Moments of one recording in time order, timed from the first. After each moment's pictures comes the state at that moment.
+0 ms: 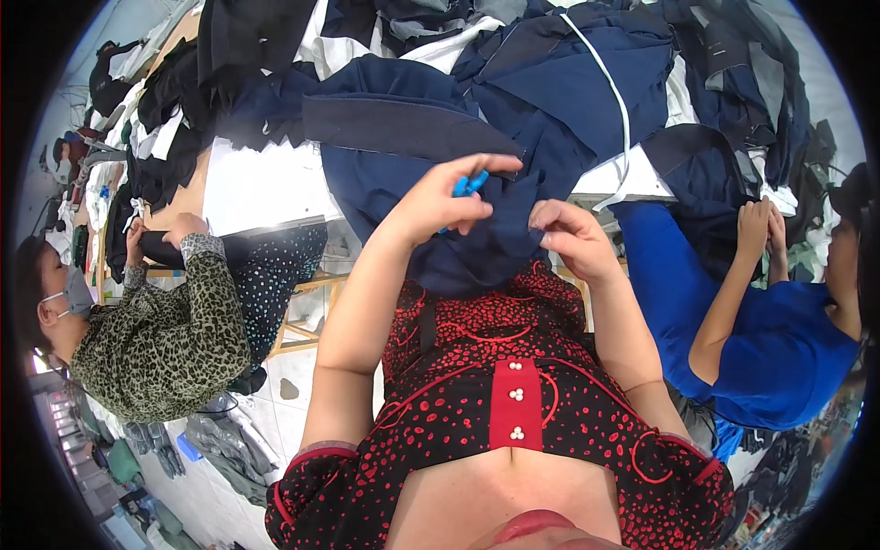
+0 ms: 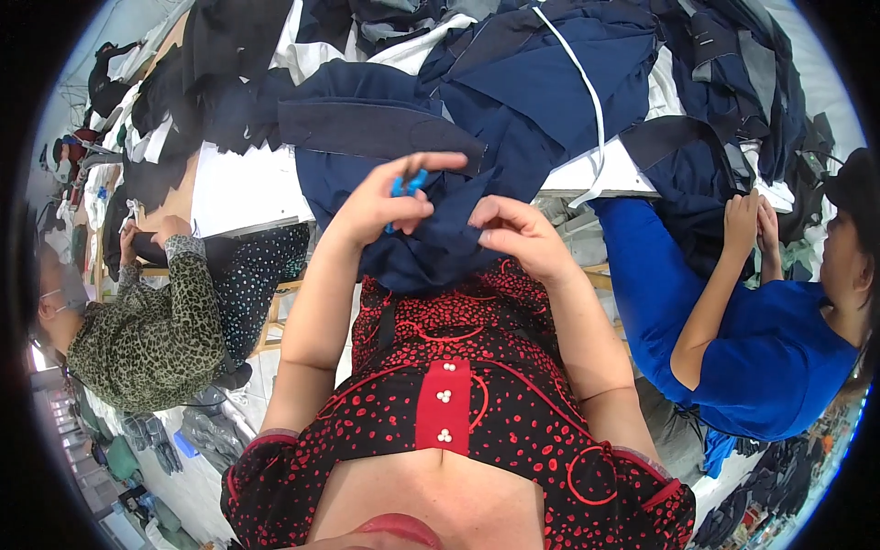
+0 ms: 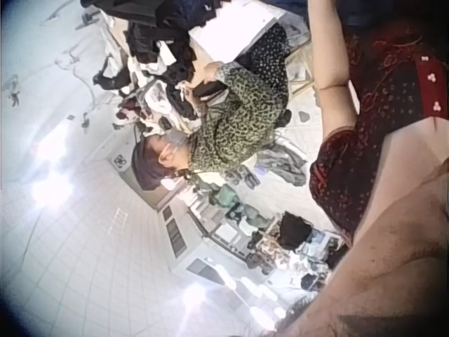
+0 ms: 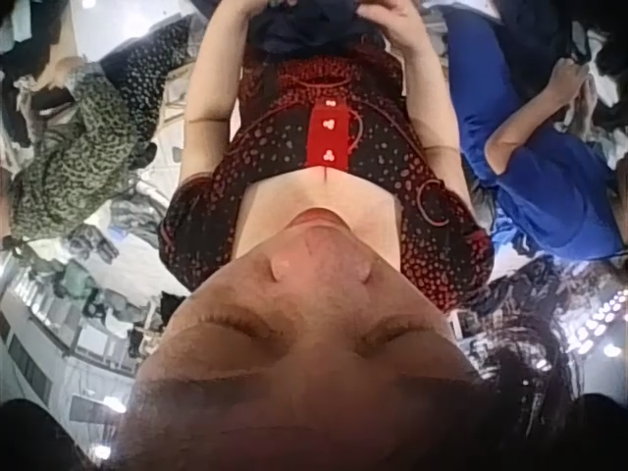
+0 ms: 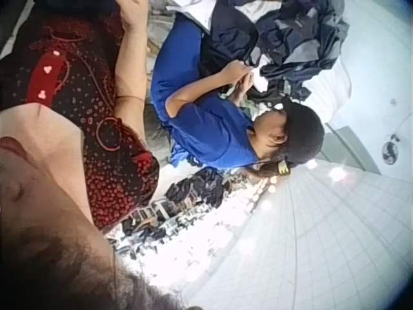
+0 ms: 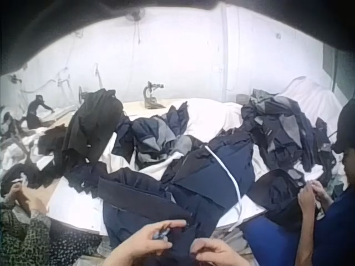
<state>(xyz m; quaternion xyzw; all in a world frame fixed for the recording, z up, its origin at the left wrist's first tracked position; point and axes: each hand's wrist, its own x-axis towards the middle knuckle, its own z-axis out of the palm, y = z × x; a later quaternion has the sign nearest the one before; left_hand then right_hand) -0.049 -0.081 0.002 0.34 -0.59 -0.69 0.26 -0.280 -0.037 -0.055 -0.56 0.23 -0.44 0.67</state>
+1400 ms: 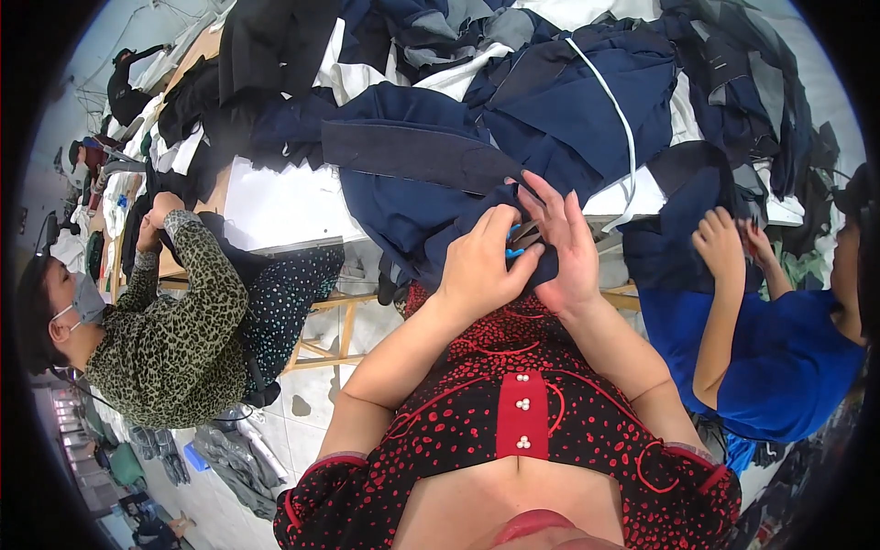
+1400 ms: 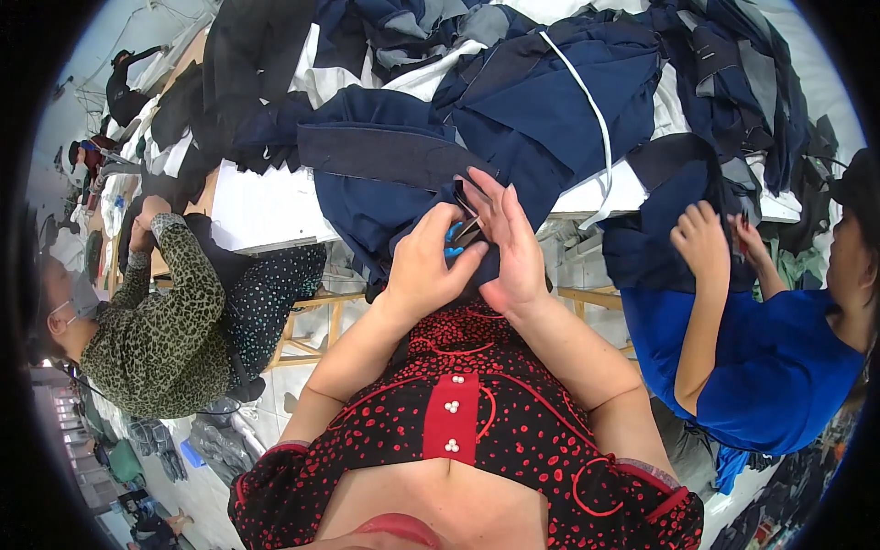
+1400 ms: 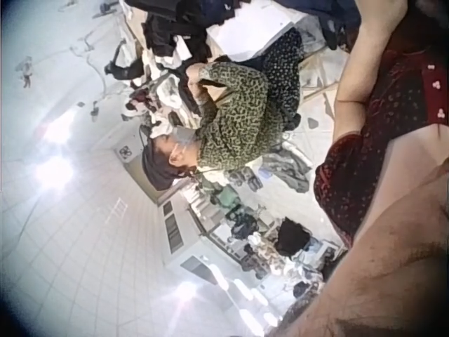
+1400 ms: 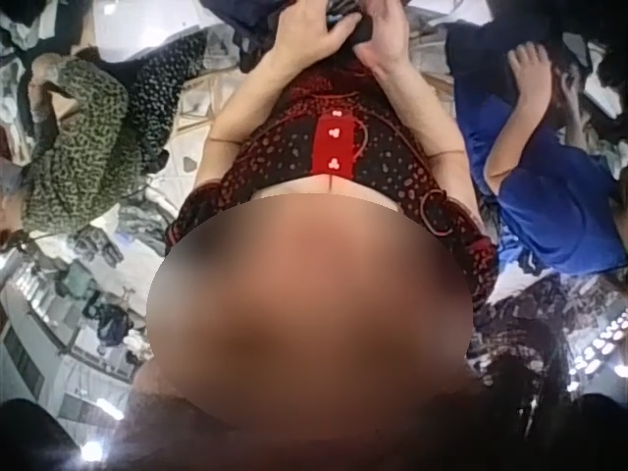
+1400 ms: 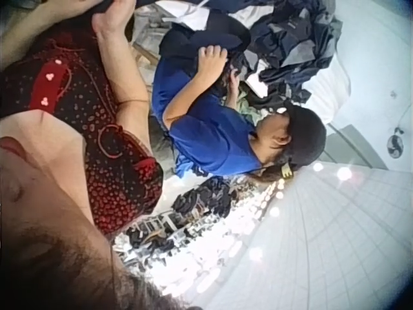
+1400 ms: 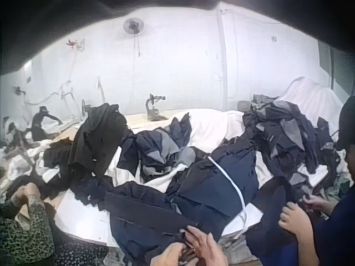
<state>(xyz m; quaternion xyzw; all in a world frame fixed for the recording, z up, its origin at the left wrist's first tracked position) -0.097 -0.019 -0.015 0.45 -0.76 -0.21 0.42 -0.222 -0.018 -0.012 -0.26 0.29 -0.58 0.72</state>
